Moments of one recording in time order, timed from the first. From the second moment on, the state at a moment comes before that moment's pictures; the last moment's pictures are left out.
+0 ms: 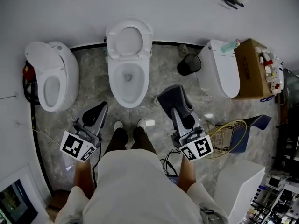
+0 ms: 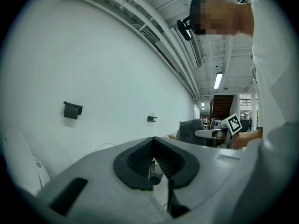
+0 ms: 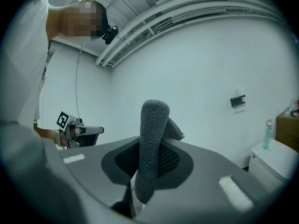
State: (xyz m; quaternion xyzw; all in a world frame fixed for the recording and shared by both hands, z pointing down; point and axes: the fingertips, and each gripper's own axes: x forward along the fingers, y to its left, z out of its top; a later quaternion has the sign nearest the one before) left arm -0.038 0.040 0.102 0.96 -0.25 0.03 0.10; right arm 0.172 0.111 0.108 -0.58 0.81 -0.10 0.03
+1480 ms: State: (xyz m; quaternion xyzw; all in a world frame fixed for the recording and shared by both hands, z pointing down) left arm -0.012 -0.052 0.390 0.92 -0.27 0.11 0.25; right arm 0.274 -0.203 0.643 -0.41 0.72 -0.05 -0.56
